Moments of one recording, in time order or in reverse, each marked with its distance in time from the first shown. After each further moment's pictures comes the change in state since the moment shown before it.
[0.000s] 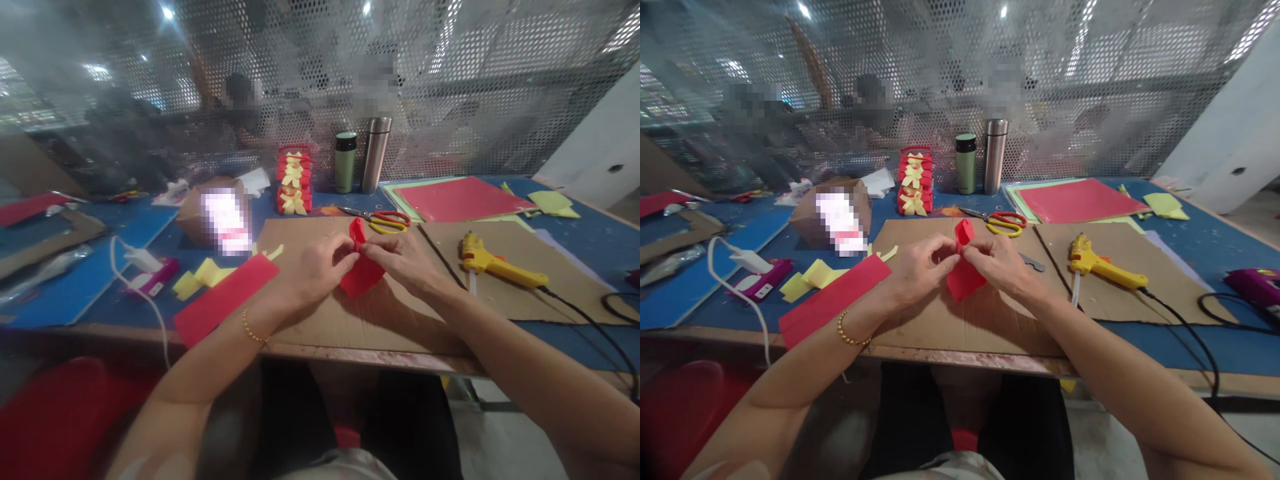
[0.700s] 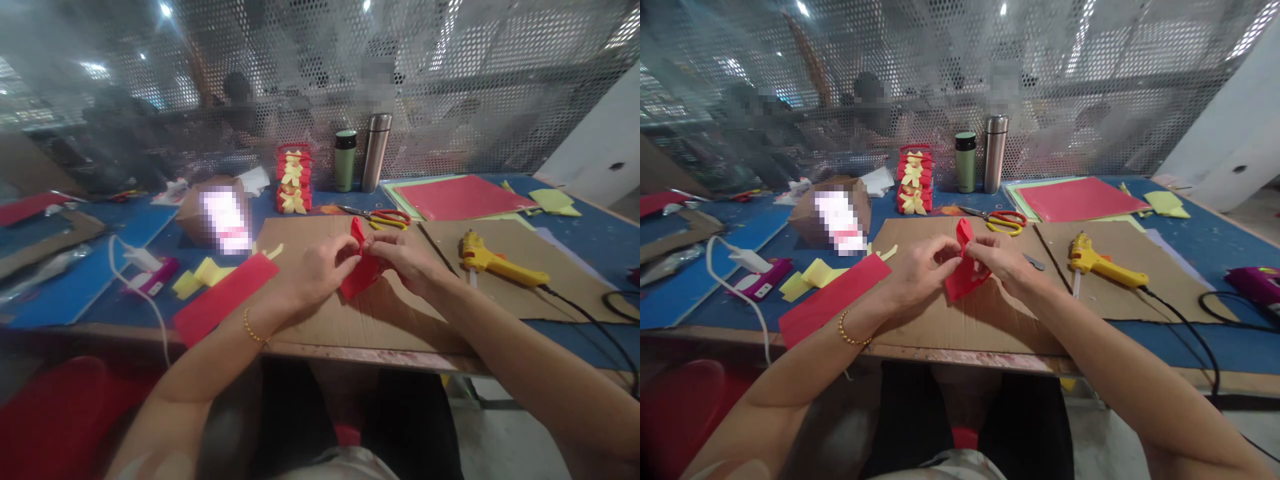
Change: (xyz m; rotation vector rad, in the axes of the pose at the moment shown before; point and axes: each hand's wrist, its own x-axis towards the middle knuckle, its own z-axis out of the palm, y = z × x) left_hand -0.003 0.004 0.001 -0.019 -0.045 -0.022; right_hand 0.006 -0.002 0.001 0.334 -0.017 0.307
